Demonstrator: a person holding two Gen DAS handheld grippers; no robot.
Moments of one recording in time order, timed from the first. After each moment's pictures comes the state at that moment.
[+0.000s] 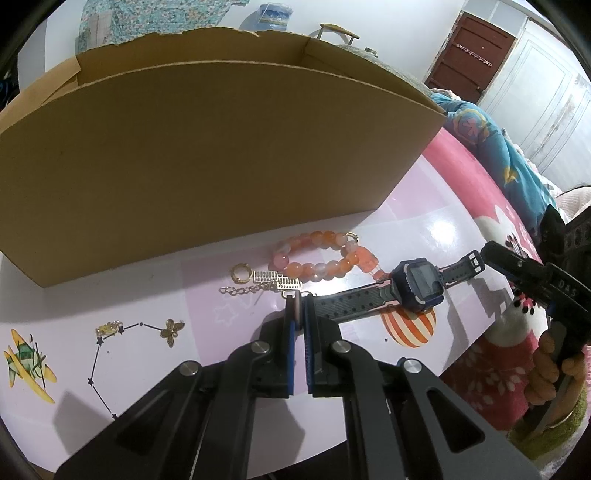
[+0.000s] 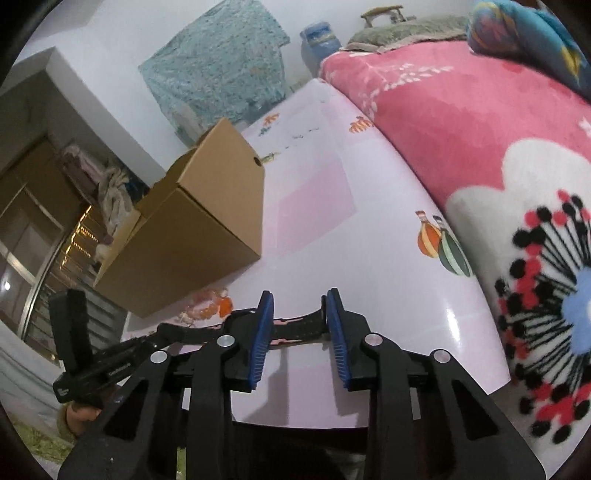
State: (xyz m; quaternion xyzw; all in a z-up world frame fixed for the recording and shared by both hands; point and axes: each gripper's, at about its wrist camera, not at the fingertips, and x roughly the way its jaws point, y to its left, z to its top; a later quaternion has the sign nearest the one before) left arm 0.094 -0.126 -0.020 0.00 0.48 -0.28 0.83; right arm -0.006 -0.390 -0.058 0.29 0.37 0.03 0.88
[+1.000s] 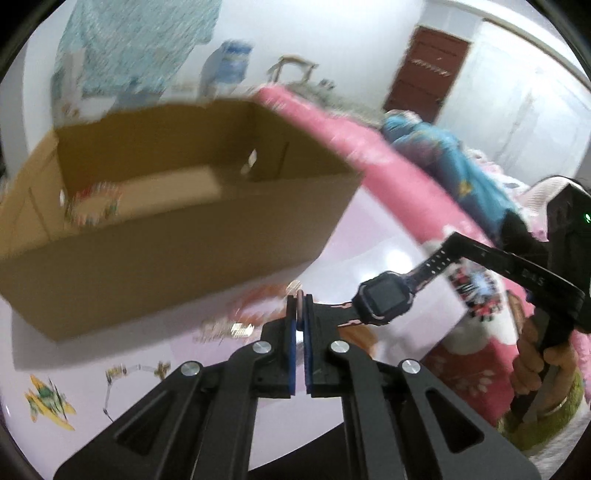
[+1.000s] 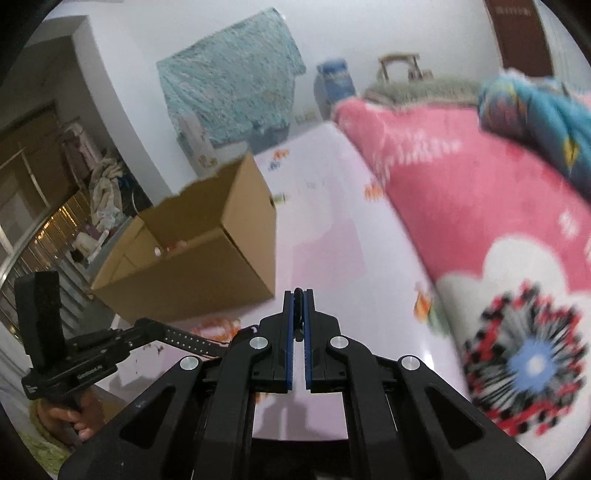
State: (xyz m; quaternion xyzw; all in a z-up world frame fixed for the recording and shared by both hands) left arm 0.075 -0.135 0.044 0.01 0.40 -0.35 0.85; right arm -0.016 -0.368 0.014 0.19 0.31 0.00 0.93
